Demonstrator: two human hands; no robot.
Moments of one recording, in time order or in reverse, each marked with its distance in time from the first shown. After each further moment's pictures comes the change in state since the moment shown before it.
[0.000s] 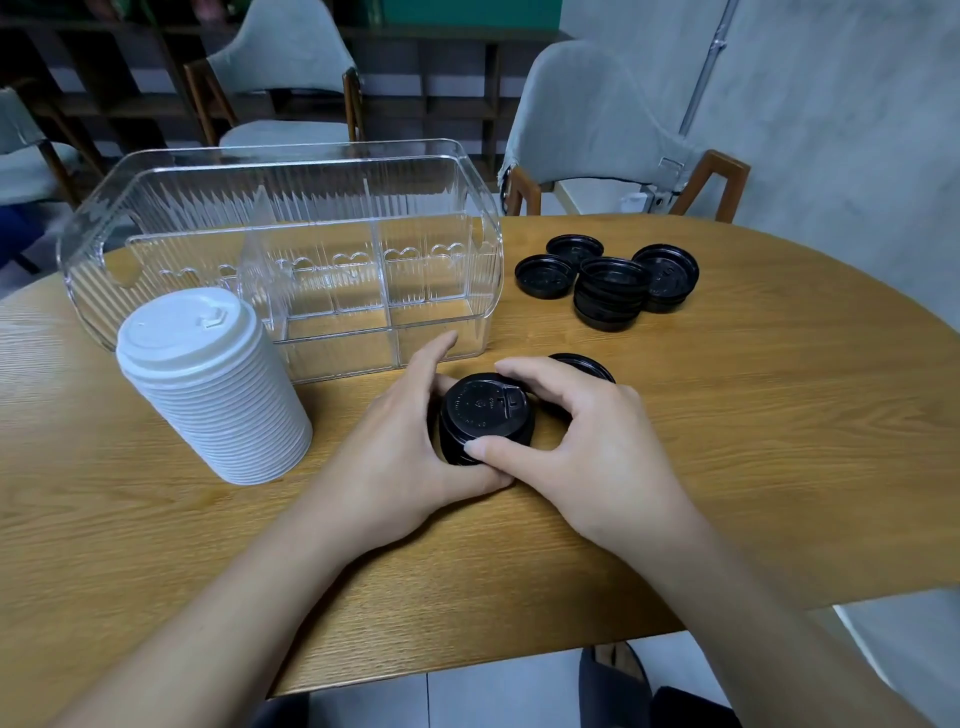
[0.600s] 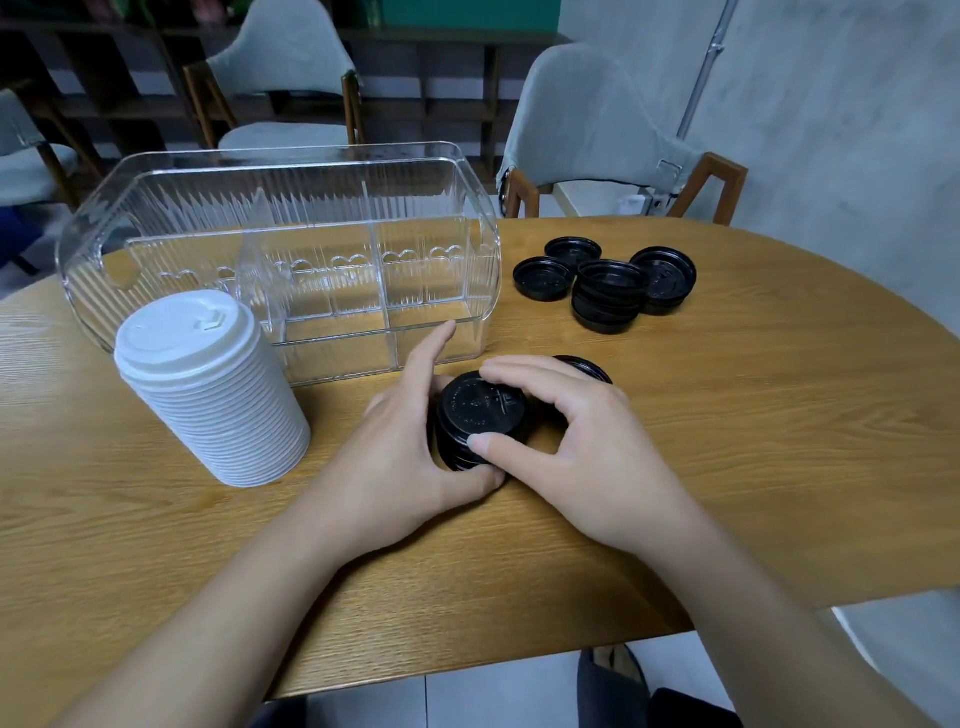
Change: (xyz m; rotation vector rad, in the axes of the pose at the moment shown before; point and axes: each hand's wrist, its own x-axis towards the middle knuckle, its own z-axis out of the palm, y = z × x) left_hand -0.002 0.002 -0.002 -0.017 -0.042 0.038; right_hand 0.005 0.004 -0.002 0.032 -0.072 -0.090
